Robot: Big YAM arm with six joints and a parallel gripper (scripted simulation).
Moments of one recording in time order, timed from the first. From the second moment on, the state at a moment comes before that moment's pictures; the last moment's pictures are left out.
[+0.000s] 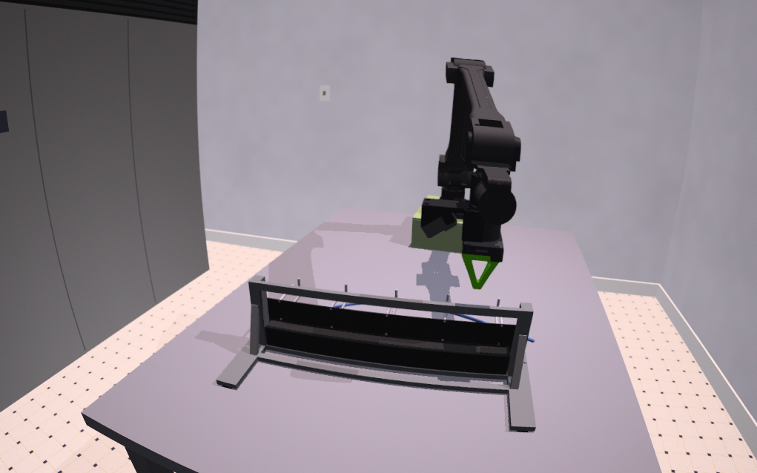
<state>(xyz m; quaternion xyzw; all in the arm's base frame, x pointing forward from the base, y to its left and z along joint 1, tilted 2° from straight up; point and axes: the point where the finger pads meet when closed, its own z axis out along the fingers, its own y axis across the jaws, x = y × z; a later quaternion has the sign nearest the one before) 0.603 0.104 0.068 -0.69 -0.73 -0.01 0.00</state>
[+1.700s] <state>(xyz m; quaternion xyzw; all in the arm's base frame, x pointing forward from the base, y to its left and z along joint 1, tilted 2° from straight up) 0.525 -0.112 0.074 -0.65 -0.76 -0.01 0.00</state>
